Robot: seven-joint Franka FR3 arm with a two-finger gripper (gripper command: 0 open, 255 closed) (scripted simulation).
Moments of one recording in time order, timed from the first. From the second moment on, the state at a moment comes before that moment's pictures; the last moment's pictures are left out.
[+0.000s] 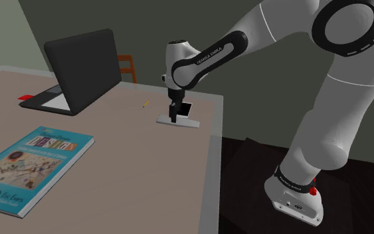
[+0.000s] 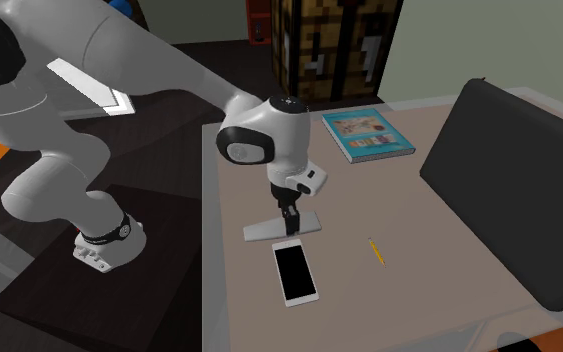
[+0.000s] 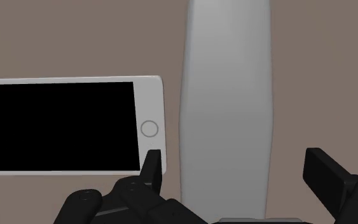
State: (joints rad) arm 0.11 0.08 0.04 -2.17 -0.02 2.26 -0.28
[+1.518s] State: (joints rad) arm 0.11 0.11 0.04 -2.19 -0.02 2.30 -0.28
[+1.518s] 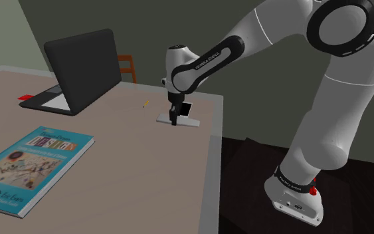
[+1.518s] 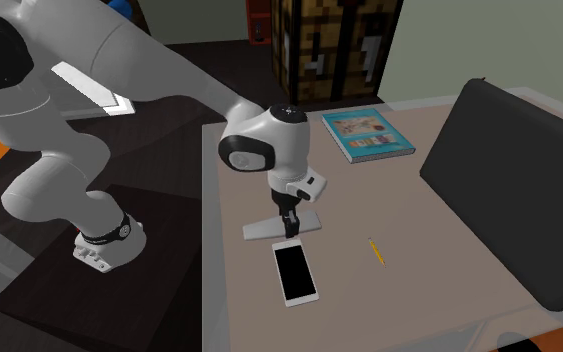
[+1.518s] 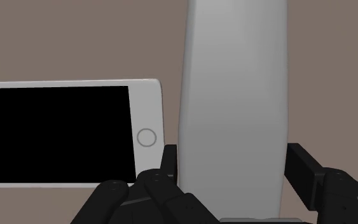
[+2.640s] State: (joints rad) arm 0.11 0.00 0.04 -2.08 -0.01 2.09 -0.29
